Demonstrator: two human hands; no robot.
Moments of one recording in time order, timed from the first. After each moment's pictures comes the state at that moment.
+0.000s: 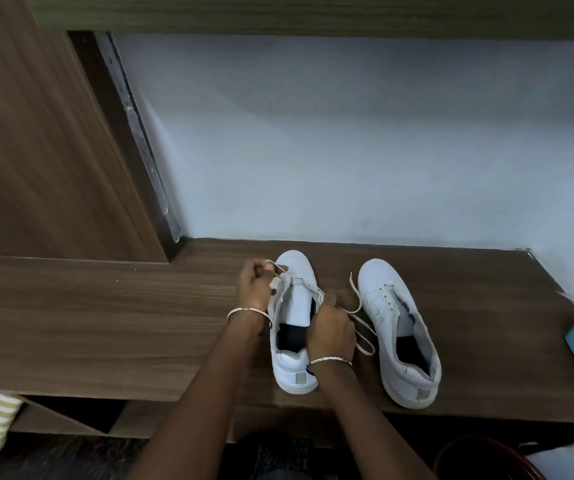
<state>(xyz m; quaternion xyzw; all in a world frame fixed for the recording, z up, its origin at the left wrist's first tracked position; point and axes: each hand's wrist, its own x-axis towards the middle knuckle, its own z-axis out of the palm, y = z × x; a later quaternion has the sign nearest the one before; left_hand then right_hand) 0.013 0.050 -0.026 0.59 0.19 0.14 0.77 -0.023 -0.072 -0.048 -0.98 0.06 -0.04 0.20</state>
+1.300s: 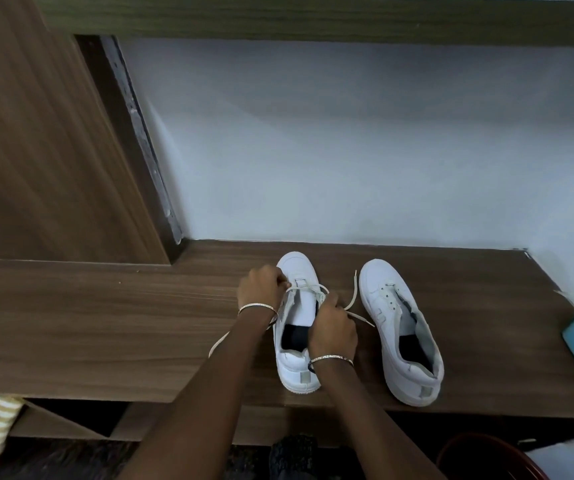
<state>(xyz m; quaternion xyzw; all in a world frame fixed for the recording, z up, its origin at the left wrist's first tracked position) 0.027 0.065 -0.029 0.97 0.10 0.06 0.21 -0.024 -0.066 -0.044 -0.98 0.07 -0.02 0.18</state>
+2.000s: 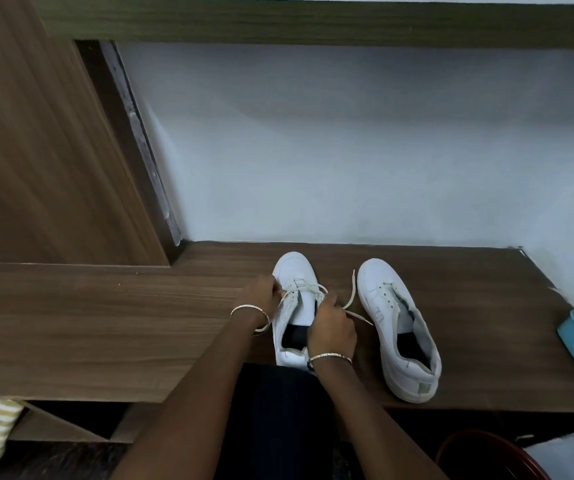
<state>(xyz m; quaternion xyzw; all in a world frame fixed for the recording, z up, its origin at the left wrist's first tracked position) 0.025 0.079 -0.050 0.96 0.05 -0.01 0.28 -0.025 -0.065 -0.044 -0.98 0.08 -0.01 0.18</state>
